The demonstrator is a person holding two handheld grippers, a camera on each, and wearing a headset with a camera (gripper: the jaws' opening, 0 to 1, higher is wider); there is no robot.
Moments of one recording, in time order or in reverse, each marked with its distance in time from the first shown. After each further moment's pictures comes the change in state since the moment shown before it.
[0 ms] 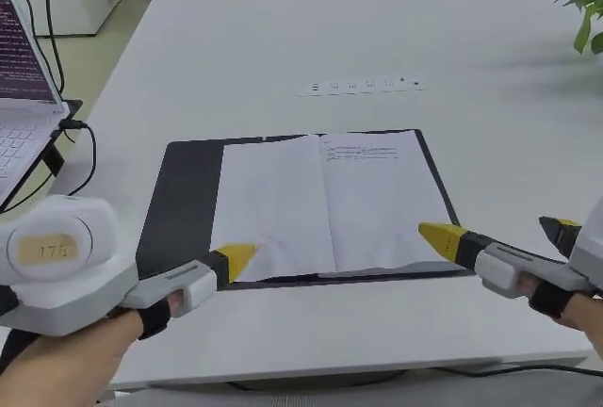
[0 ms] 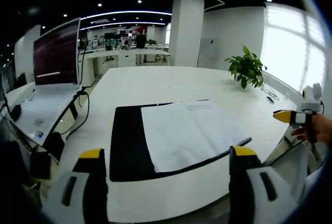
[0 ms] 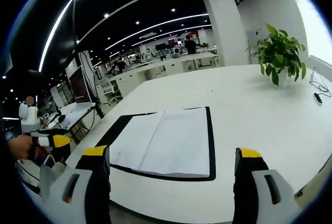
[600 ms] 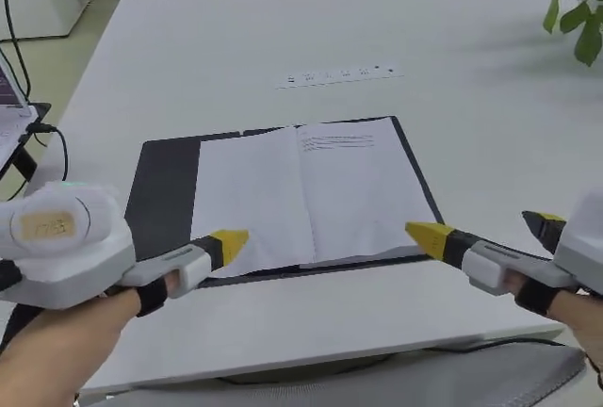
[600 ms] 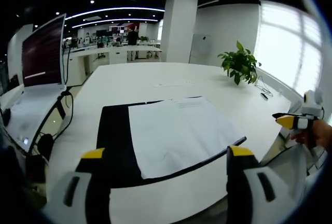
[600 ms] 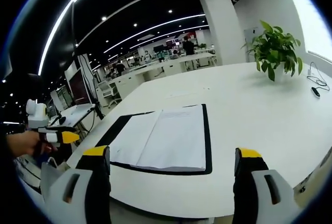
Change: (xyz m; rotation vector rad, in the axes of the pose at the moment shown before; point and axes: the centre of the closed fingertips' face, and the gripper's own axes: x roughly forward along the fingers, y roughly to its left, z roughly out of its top) left arm 0.033 -0.036 -0.002 0.027 0.037 -0.091; right arm -0.015 -0.012 -0.014 0.029 -0.017 -0.005
